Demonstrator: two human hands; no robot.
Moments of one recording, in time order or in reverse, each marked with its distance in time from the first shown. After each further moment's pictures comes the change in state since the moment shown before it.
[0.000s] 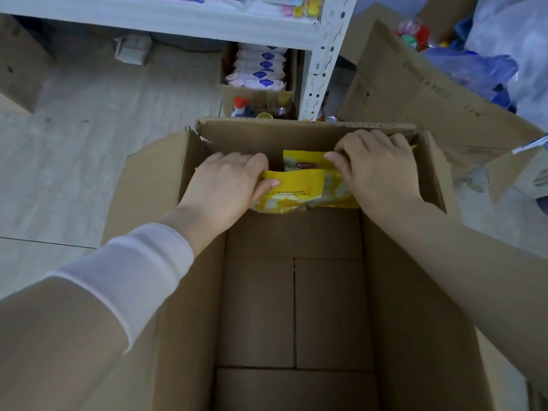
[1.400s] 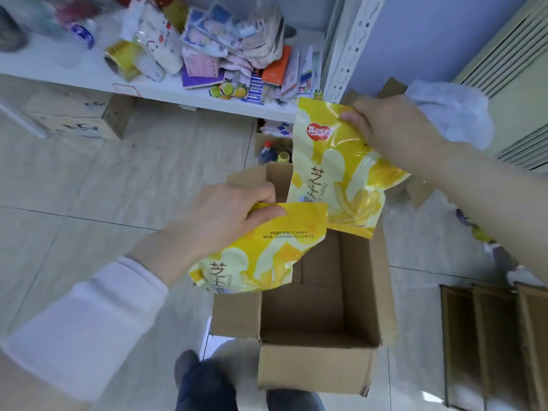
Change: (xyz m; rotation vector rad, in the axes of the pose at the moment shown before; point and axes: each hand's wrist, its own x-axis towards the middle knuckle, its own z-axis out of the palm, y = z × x) left_hand -0.162 0.064 -0.417 -0.387 -0.214 -0.192; right_hand 0.088 -0.087 -0.422 0.196 -0.249 -0.051
